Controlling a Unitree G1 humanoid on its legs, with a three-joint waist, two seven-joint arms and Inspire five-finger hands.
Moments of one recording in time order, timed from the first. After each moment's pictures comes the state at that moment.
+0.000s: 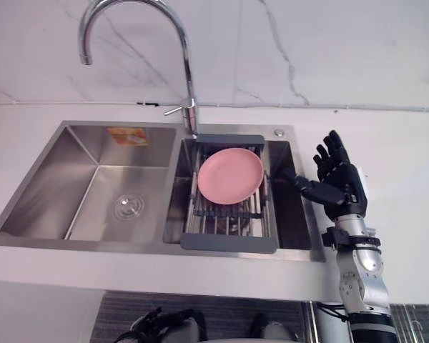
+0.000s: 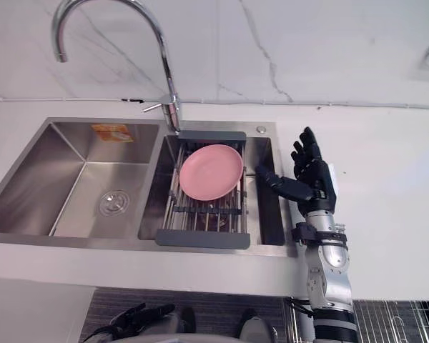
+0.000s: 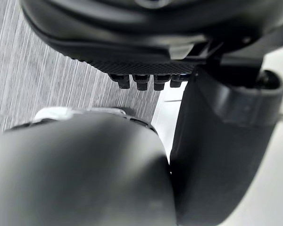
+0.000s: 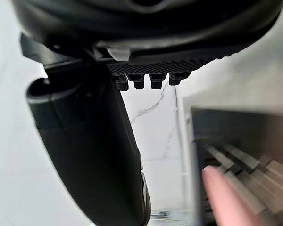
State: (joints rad) left arm 0.10 0.18 0.03 0.95 -0.27 0.20 -0.09; right arm -0.02 -0.27 -0.18 0.03 0.22 -0.22 0.16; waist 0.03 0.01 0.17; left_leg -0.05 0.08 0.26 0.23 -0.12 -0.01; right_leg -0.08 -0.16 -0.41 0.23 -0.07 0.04
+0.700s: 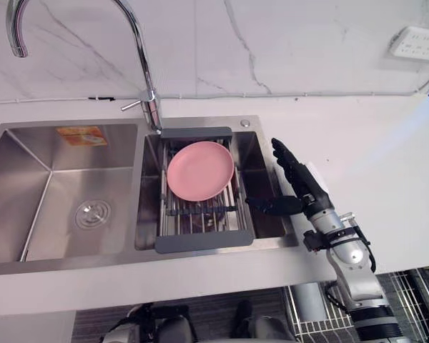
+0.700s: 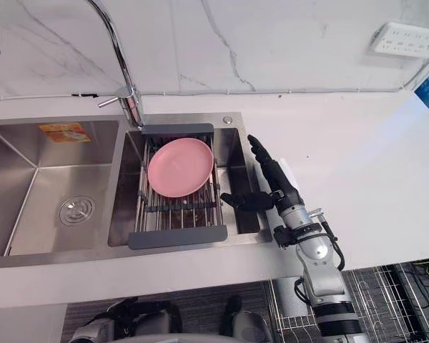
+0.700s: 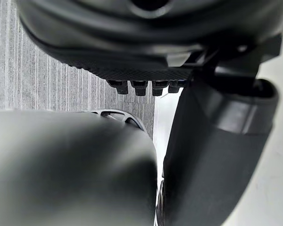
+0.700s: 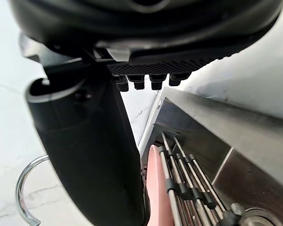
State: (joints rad) left arm 0.01 0.20 0.01 0.98 -0.21 0.26 -0.03; right arm -0.05 -0.35 0.02 0.00 0.04 -0.22 0.18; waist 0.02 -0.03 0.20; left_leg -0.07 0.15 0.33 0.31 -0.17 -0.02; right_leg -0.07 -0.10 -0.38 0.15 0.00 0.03
